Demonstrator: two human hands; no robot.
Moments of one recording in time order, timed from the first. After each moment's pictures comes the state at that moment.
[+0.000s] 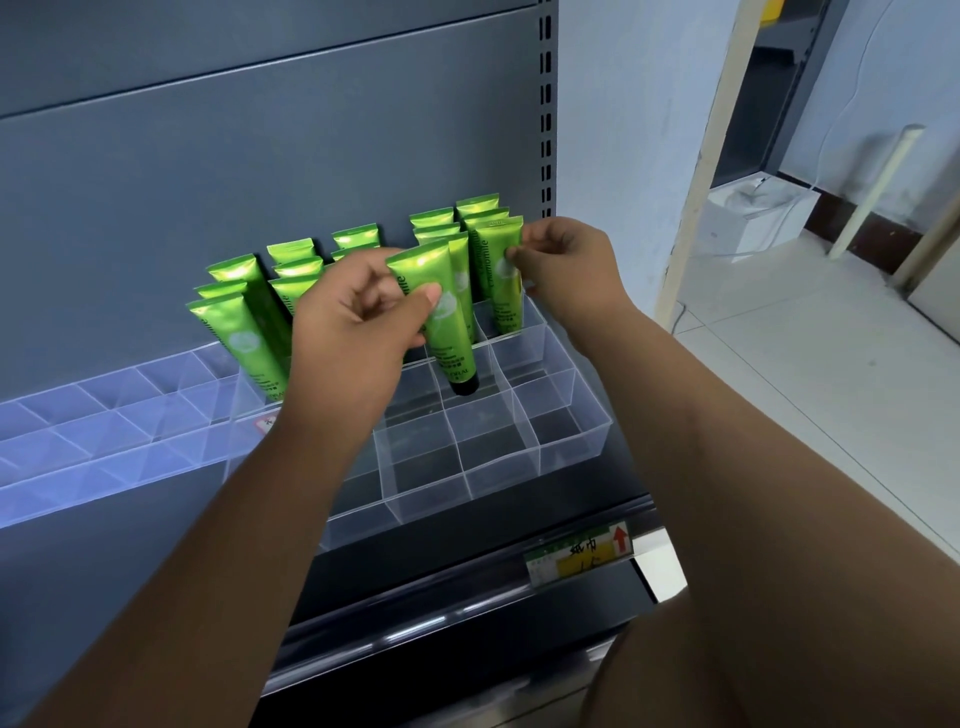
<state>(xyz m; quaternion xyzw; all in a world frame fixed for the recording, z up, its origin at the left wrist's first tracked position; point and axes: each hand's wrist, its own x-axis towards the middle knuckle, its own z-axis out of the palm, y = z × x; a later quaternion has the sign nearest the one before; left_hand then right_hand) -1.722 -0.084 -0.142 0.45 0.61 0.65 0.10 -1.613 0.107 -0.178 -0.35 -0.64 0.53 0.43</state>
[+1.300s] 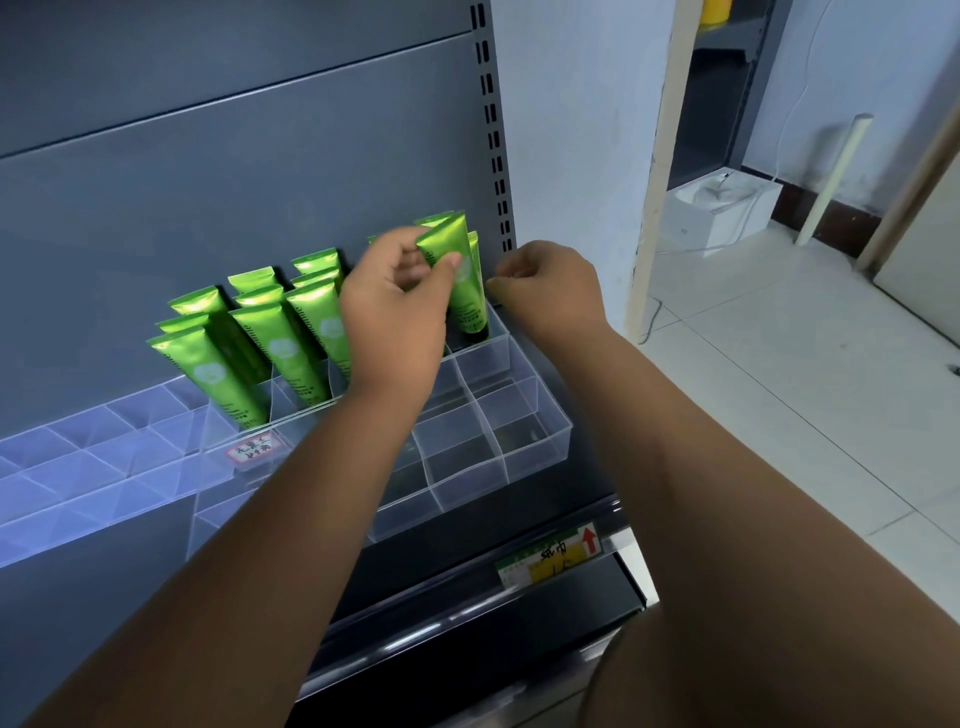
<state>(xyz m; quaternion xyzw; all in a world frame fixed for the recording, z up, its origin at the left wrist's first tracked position) -1.687 -0.013 -0.145 0.40 0.61 0.68 0.07 -1.583 0.089 -0.165 -0.46 -0.71 0.37 0.39</state>
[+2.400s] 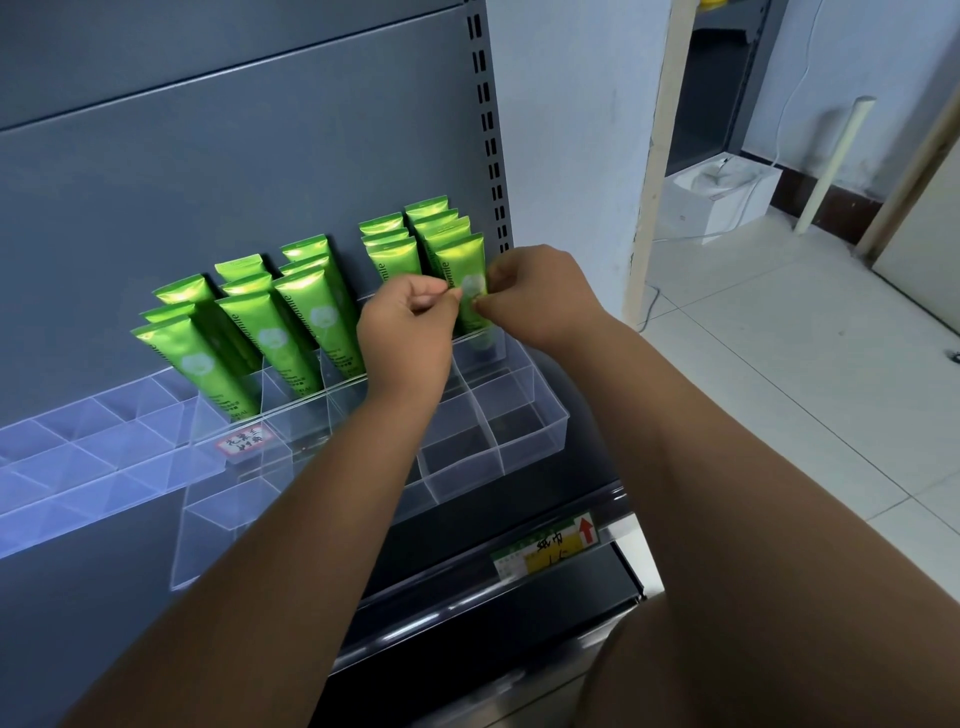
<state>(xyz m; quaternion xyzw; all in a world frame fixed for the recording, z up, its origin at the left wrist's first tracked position) -1.695 -0.001 -0.192 0.38 0.69 0.61 0.07 -1.580 0.086 -0.167 -0.42 -0.81 0.28 0.29</state>
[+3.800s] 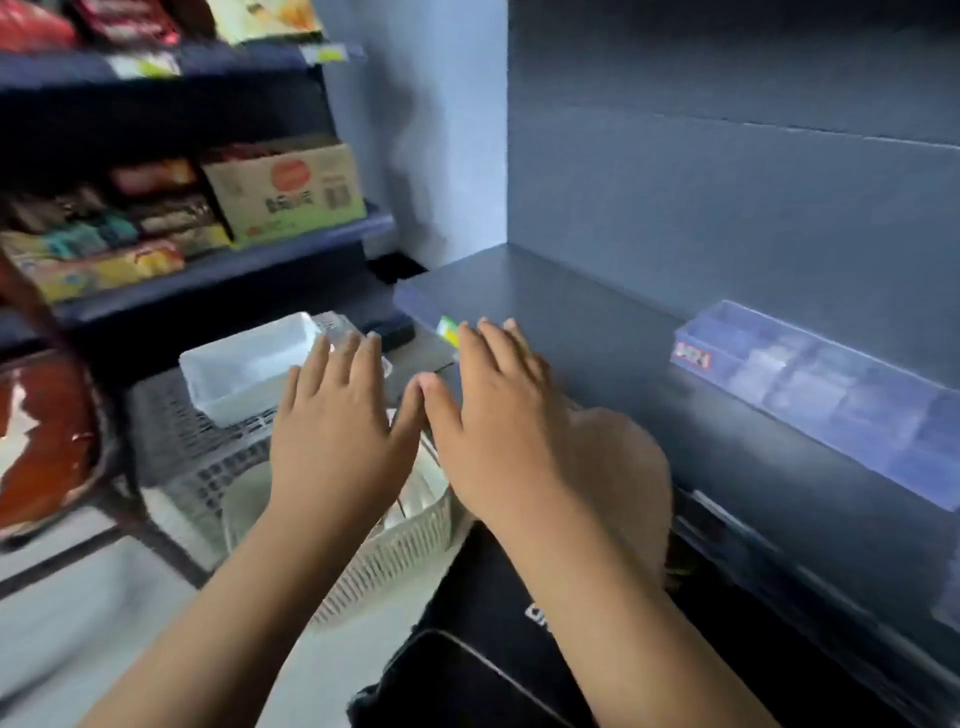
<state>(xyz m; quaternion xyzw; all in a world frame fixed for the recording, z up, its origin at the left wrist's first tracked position) -1.761 -0.668 -0.141 -0.08 0.97 0.09 -0.23 -1.780 -0.527 -0.127 0.15 -0.93 0.27 0.18</state>
